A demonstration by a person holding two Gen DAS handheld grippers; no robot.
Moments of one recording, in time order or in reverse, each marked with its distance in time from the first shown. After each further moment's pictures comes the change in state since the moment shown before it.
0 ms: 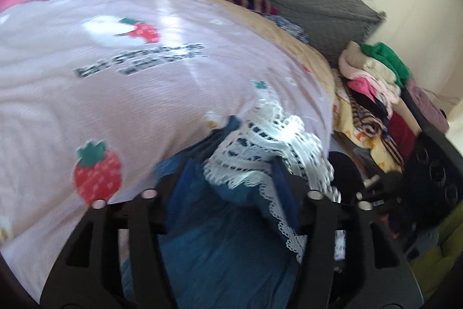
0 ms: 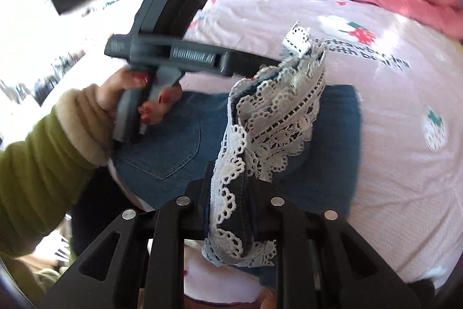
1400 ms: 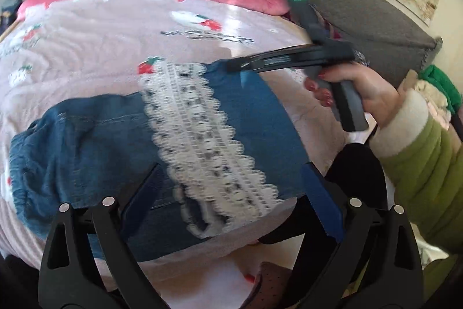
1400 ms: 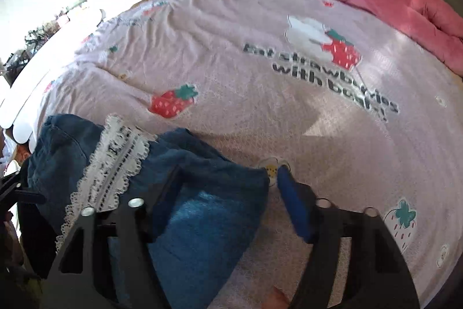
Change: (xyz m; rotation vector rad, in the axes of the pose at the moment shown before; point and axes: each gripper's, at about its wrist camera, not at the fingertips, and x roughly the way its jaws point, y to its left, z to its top) left arm -0.051 -0.116 -0.135 -0.144 -0.163 0.375; right arm 0.072 -0.117 0.060 -0.046 0.167 -0.111
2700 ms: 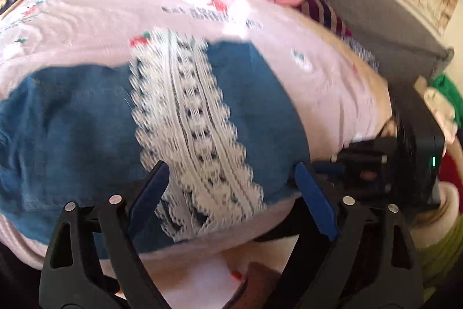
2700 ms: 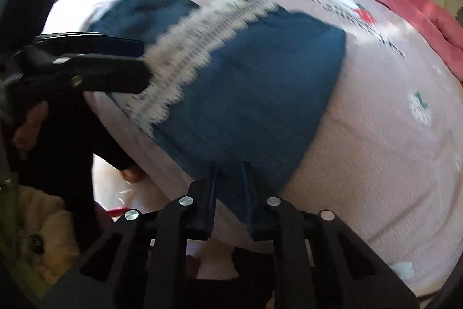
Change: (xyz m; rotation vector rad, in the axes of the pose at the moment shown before) left arm 0.028 -0.004 -0.012 -0.087 0.070 0.026; right arm -0.050 0.083 -0.167 -0.119 0.021 0.005
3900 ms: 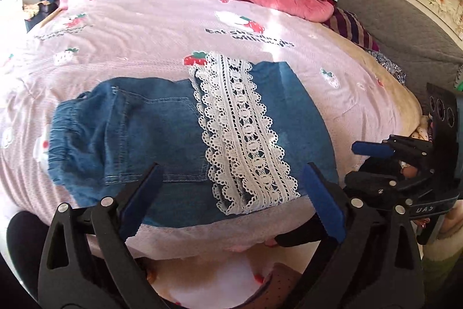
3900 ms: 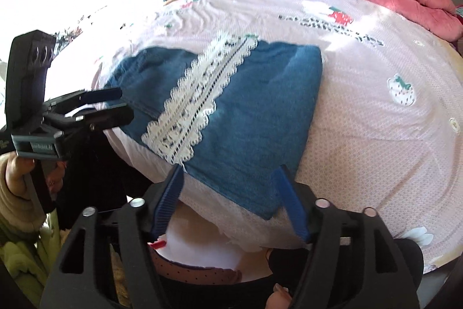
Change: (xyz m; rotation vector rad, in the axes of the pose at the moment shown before) left arm -0.060 0.015 -0.007 -0.036 -0.100 0.186; right arm -0.065 0.008 0.008 0.171 -0.168 0.074
